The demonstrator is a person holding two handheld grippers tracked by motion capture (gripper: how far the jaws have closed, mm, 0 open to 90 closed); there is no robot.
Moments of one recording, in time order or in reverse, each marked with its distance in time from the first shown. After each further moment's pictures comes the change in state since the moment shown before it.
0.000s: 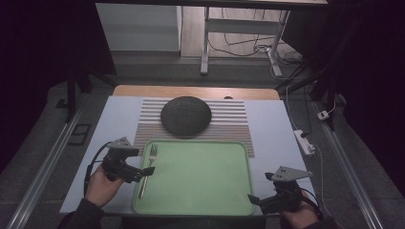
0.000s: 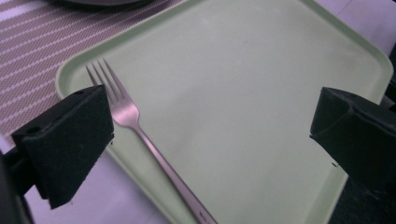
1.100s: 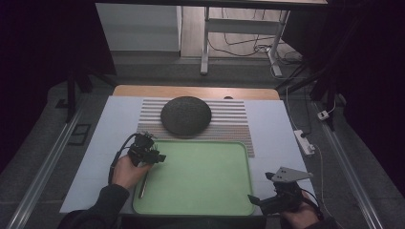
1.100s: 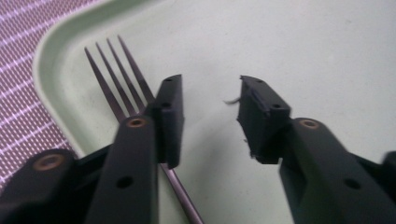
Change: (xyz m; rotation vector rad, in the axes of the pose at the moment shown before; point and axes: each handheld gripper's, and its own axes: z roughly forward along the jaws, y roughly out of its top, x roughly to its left) left arm 0.025 0.036 0.084 0.251 0.113 -0.102; right arm 0.001 -0.001 -0.001 -0.012 -0.010 -0.020
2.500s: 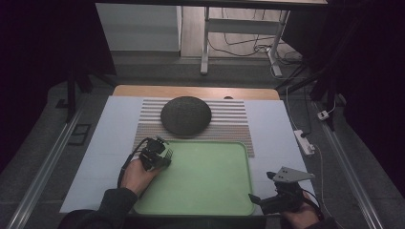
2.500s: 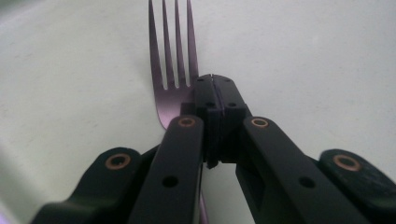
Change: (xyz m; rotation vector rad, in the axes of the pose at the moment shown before) left arm -0.021 0.007 0.025 0.111 -0.001 -0.018; right arm 0.000 -0.001 -0.002 -0.018 -0.020 0.016
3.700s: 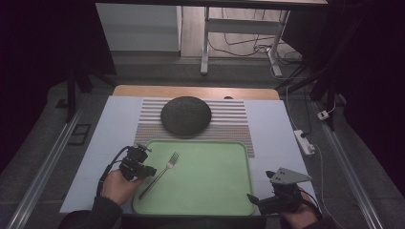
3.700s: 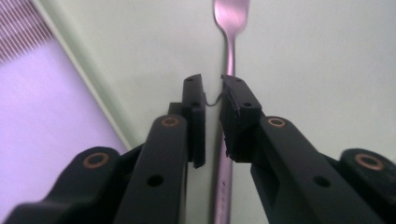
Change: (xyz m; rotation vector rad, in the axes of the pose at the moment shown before) left arm -0.001 -0.042 -0.043 -0.005 0.011 -0.086; right arm 0.006 0.002 0.001 -0.003 -0.041 -0.053
